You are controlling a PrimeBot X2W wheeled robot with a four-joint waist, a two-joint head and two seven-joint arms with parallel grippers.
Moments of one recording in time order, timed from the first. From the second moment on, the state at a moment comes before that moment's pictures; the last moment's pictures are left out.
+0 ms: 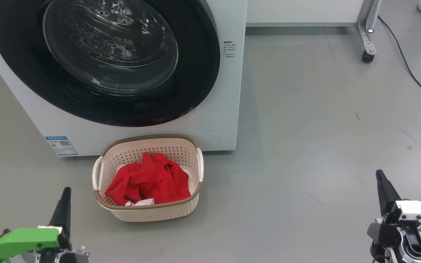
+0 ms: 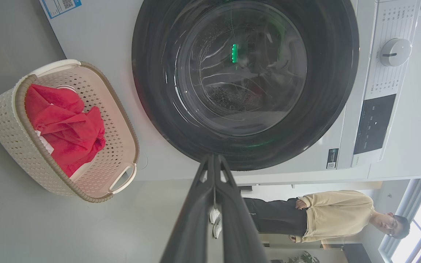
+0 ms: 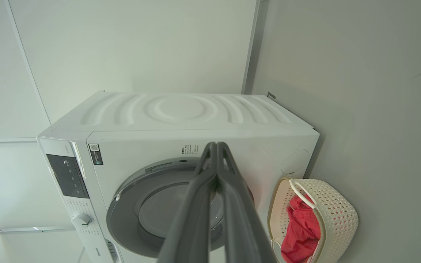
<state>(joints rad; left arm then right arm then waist) -0.06 0.06 0.03 0.28 -1.64 -0.12 0.07 -0.05 -0.06 -0.11 0.27 1.62 0.12 0.09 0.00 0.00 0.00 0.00</state>
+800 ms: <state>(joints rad) -0.06 0.06 0.04 0.28 -1.64 -0.12 0.08 -0.05 -0.06 -0.11 0.27 1.62 0.12 0.09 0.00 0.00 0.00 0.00</state>
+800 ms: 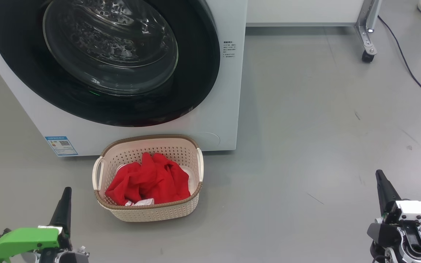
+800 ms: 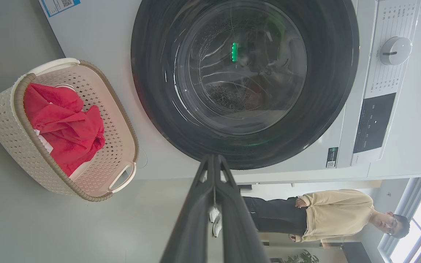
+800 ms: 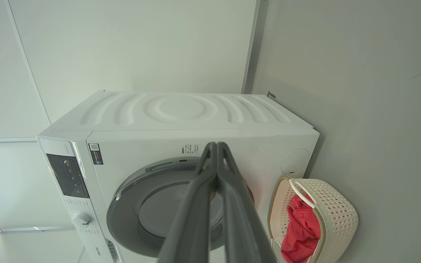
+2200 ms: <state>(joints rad) -0.06 0.06 0.04 0.28 -1.64 -0.12 0.08 -0.05 -0.05 -0.11 0.27 1.62 0.12 0.09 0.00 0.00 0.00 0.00</state>
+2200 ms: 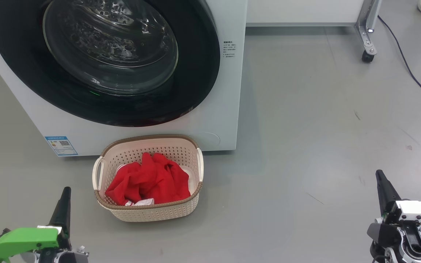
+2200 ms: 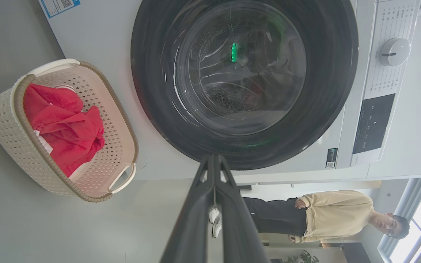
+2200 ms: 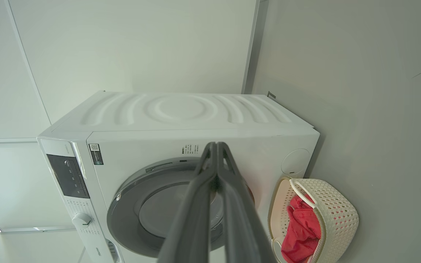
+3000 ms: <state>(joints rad) -0.06 0.05 0.04 0.28 -1.64 -0.12 0.08 -0.05 -0.05 -0.12 0.27 1.62 0.12 0.09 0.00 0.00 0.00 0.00</state>
